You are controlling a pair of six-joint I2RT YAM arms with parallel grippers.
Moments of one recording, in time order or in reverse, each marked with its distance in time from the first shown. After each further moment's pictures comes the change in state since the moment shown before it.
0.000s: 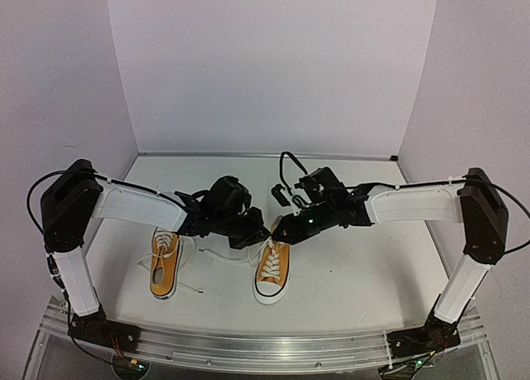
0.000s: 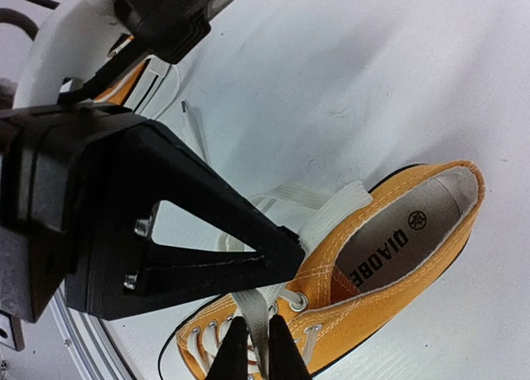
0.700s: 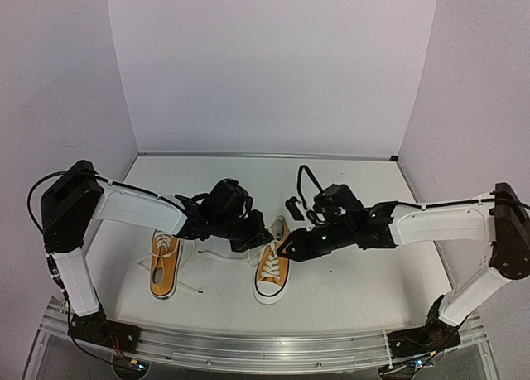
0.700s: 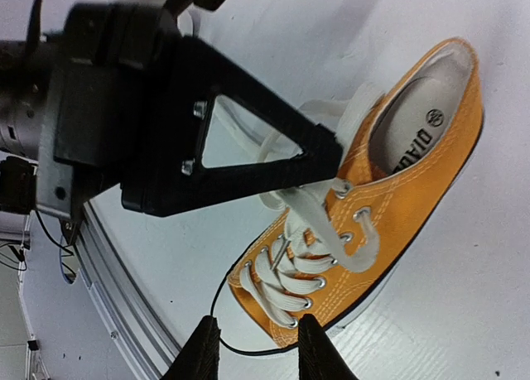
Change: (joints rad) left arm -0.012 0.000 -0.024 0.049 0.031 -0.026; right arm 0.071 -0.225 -0.225 0.068 0.053 0.241
